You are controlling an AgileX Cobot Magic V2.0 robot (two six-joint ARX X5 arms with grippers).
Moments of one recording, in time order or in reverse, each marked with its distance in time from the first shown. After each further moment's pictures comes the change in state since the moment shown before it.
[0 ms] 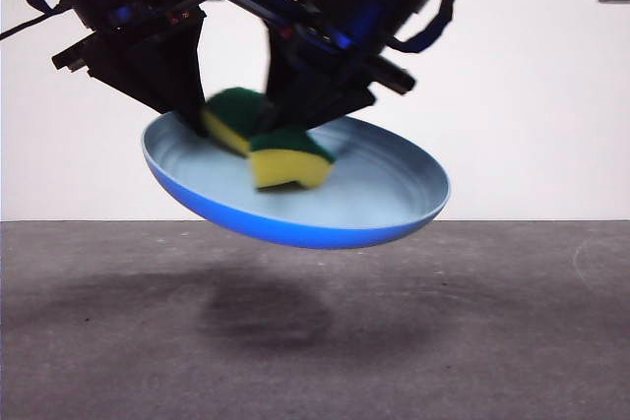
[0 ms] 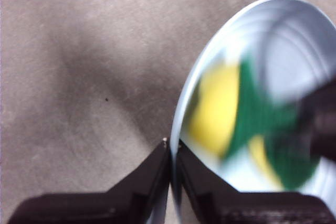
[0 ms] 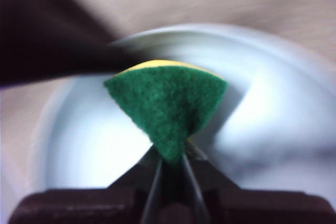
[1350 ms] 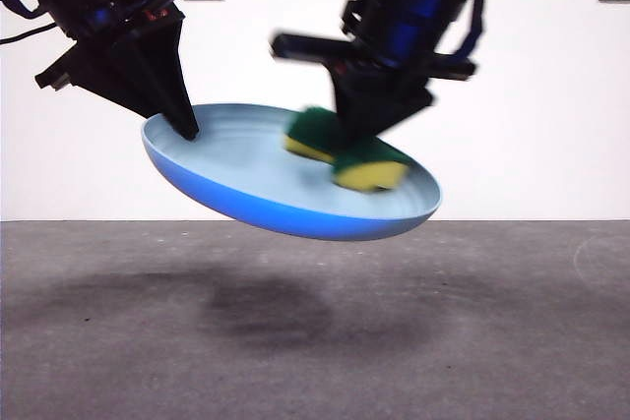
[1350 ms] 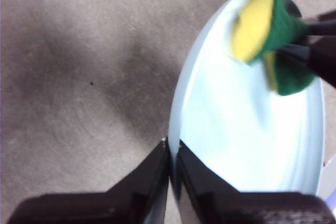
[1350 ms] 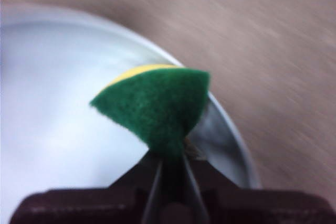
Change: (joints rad) left arm 0.085 0.006 0.000 -0.047 0.194 0.000; right arm -0.063 0.000 0.005 -0.012 0.267 0.005
